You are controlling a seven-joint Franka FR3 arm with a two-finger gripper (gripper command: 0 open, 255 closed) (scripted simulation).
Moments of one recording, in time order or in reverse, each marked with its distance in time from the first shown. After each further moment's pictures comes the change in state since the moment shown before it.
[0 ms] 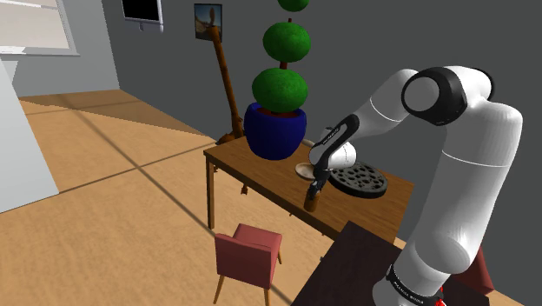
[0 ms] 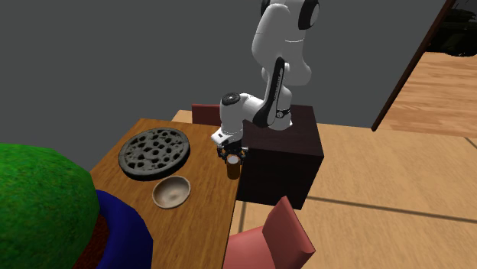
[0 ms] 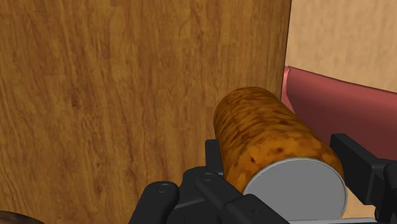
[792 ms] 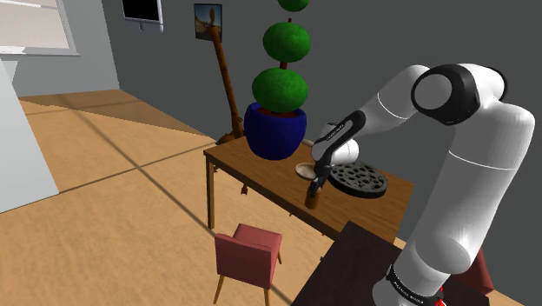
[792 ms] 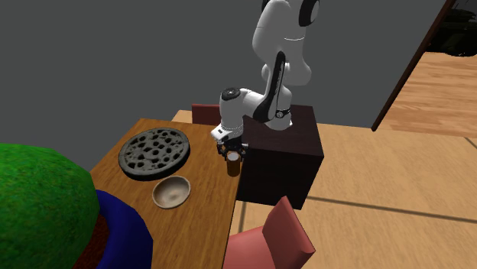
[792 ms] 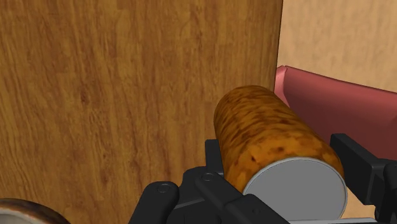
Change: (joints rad) arm 0.009 -0.058 -0.017 -0.003 -0.049 -0.051 0.036
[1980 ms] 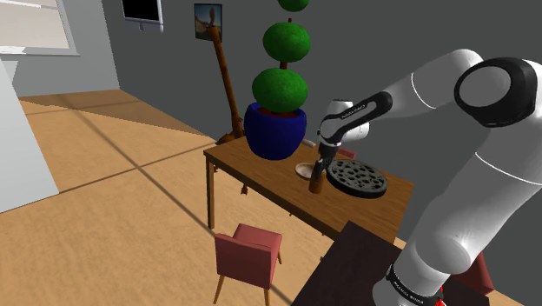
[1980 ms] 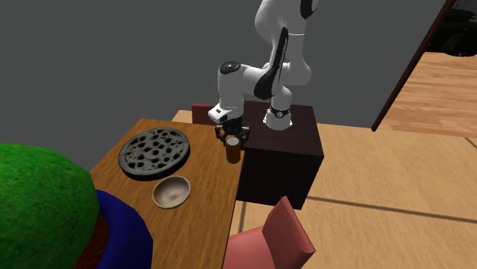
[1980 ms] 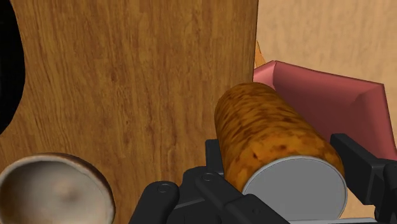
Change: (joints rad) arm -0.001 -0.218 -0.009 0.056 -0.142 -0.257 0.107
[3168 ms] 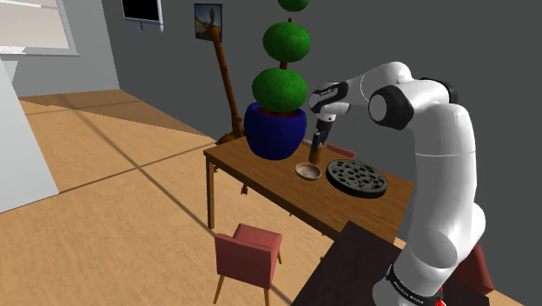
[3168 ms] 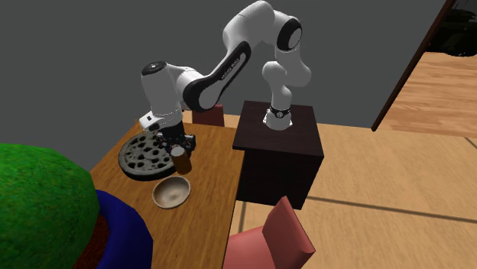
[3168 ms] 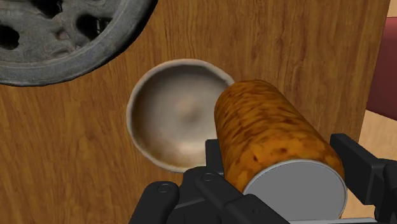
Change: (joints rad) arm -0.187 0.565 -0.050 0.805 0.257 -0.297 -0.327
